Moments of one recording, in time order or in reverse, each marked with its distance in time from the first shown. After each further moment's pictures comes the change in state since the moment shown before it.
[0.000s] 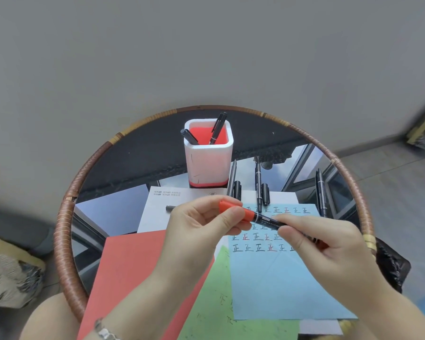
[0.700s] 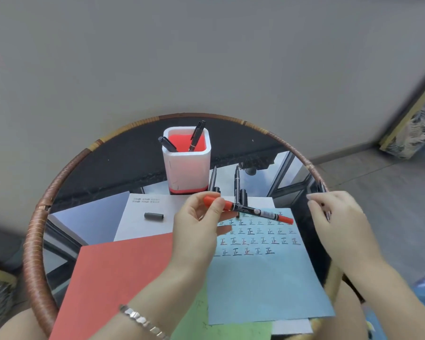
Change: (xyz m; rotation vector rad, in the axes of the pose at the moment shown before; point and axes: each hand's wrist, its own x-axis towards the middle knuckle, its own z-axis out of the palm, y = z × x) left_hand 0.018 -0.024 0.034 -0.015 0.231 -0.144; right_hand 0.010 0.061 -0.043 -0.520 0.191 0.447
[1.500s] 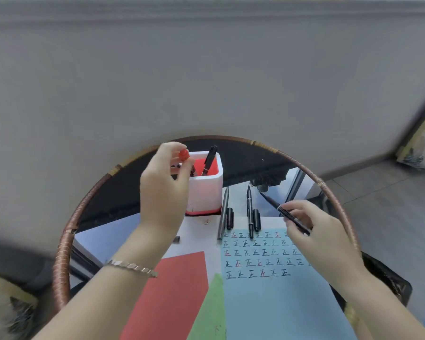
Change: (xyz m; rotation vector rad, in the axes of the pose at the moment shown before) left_hand 0.065 0.059 -0.039 0.679 0.242 0.883; right_hand -0.003 -0.050 0.005 0.353 -0.186 -0.090
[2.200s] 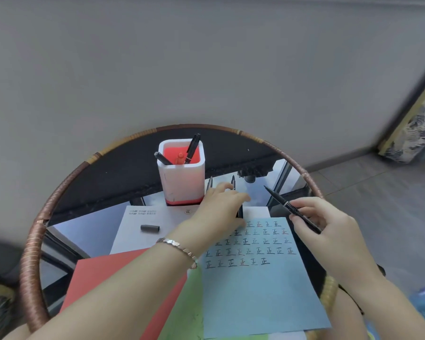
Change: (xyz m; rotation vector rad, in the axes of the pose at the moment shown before) left_hand -0.045 -0.006 0.094 0.447 -1.016 0.174; right_hand -0.013 0.023 -0.026 0.052 0.096 0.019
